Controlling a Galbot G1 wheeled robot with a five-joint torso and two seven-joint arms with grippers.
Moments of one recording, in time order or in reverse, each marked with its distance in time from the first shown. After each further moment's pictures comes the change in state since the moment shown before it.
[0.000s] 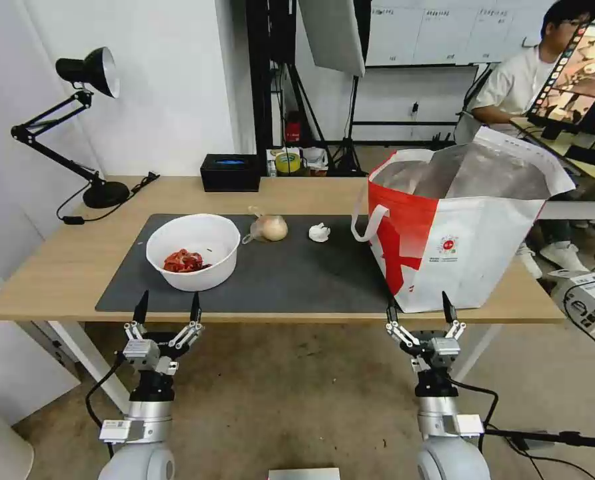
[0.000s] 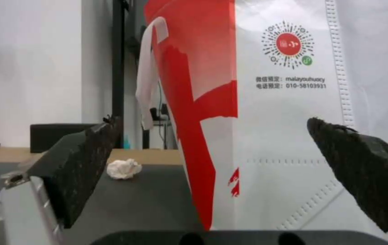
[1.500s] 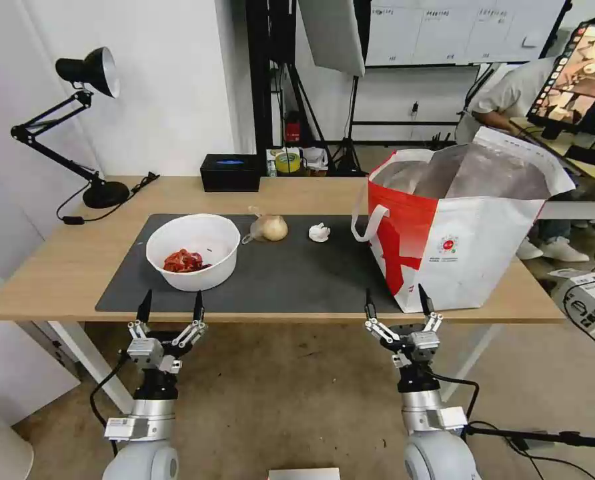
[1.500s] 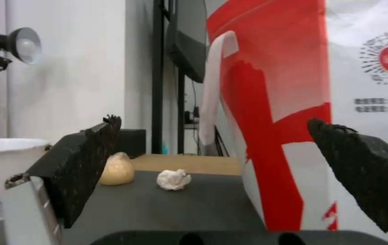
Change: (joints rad) left arm -0.006 -0.007 0.007 0.002 -0.001 0.001 0.002; right arm 0.046 -0.012 -0.087 0.033 -0.003 -0.062 -0.054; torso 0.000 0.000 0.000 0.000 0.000
